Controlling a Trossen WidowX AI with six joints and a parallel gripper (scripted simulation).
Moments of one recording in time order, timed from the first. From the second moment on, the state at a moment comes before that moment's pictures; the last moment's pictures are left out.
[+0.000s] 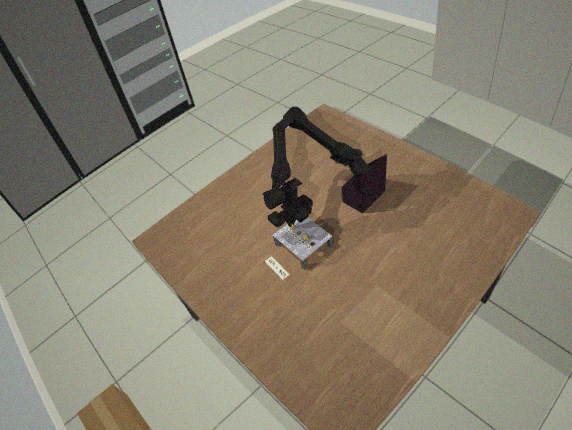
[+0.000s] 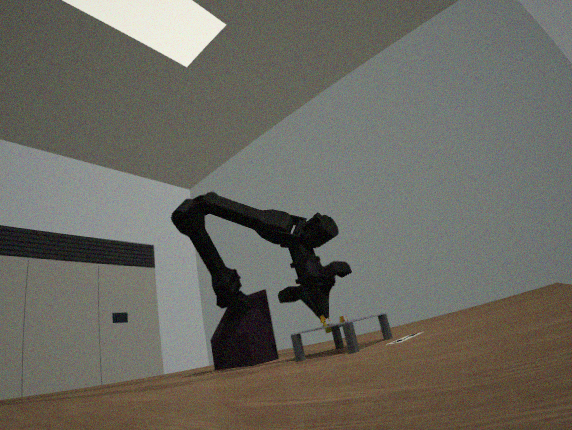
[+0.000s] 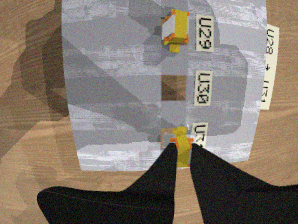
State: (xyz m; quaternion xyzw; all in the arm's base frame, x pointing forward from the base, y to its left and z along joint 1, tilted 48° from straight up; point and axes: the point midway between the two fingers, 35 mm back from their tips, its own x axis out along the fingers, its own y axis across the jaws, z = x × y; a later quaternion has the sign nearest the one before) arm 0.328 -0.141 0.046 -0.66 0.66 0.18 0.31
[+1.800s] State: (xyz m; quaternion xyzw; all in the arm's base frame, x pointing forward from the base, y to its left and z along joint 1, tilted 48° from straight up) arm 0.325 -0.141 0.045 -0.68 0.64 0.17 0.32
